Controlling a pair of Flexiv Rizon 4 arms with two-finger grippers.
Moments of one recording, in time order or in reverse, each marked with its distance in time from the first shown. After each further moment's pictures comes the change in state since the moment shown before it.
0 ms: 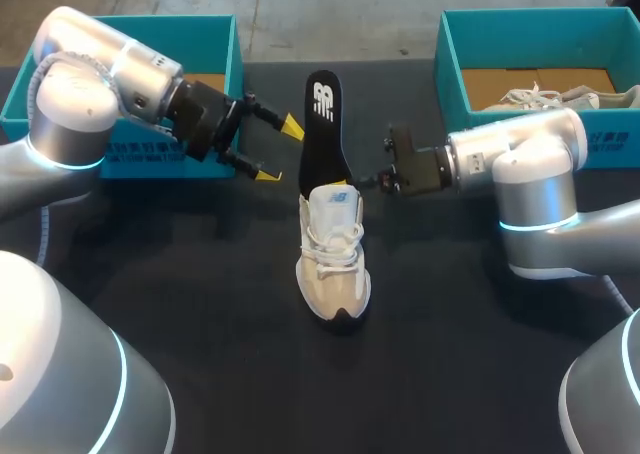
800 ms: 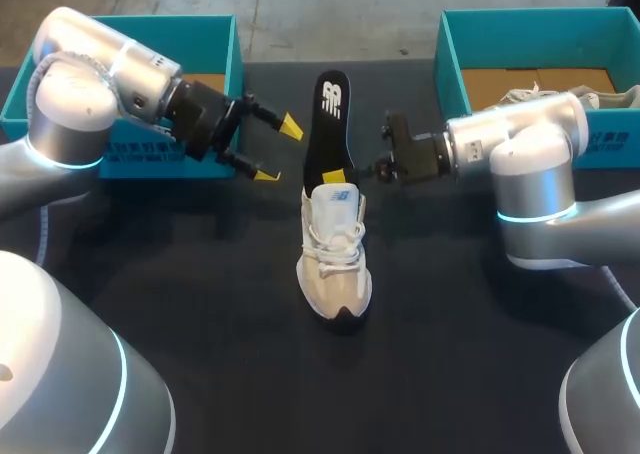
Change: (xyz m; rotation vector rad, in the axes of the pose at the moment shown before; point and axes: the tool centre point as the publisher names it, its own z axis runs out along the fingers) left arm 0.003 0.002 -0.002 0.002 -0.004 -0.007; right arm -0.001 0.022 -0.002 0.011 -0.037 -0.062
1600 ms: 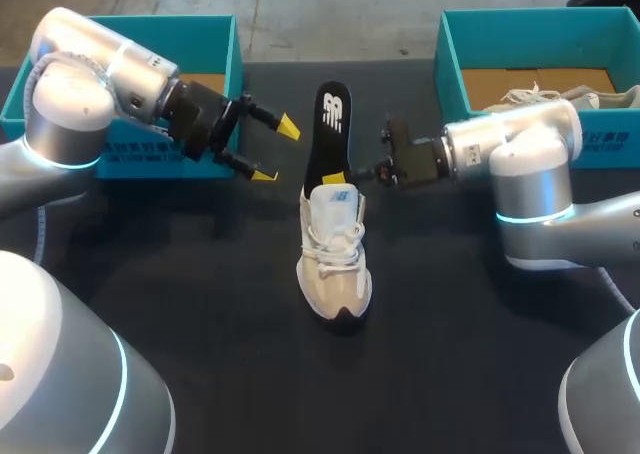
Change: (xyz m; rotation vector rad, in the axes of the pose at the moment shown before) left arm 0.001 0.000 -0.003 -0.002 0.001 0.003; right arm -0.004 -0.012 0.005 -0.009 0.055 0.029
